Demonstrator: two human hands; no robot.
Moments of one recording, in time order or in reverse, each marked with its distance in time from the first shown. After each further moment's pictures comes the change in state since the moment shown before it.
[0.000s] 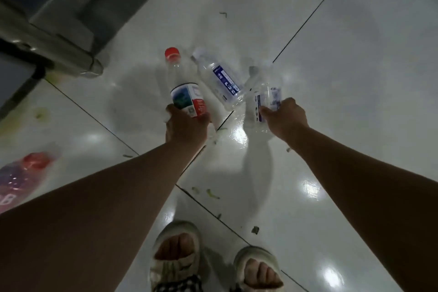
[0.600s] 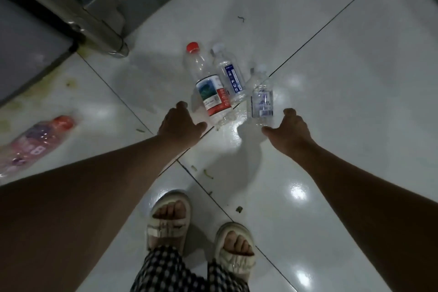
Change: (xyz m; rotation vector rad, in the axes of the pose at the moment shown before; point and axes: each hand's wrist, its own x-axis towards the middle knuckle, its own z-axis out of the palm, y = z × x) left_hand -0.049 0.003 -0.054 0.377 -0.144 0.098; right_hand -0.071 -0.009 -0.049 -0.240 -0.118 -0.136
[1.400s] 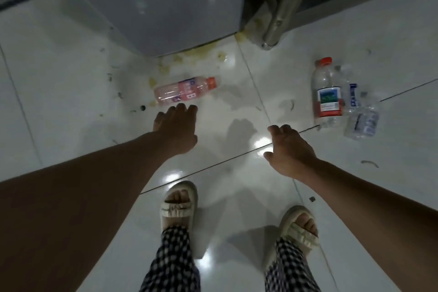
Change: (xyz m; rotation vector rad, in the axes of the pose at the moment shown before) left_hand -0.157 -0.273 -0.158 0.404 0.015 -0.041; right_hand -0.228 -0.181 0.123 -0.710 -0.231 -0.602
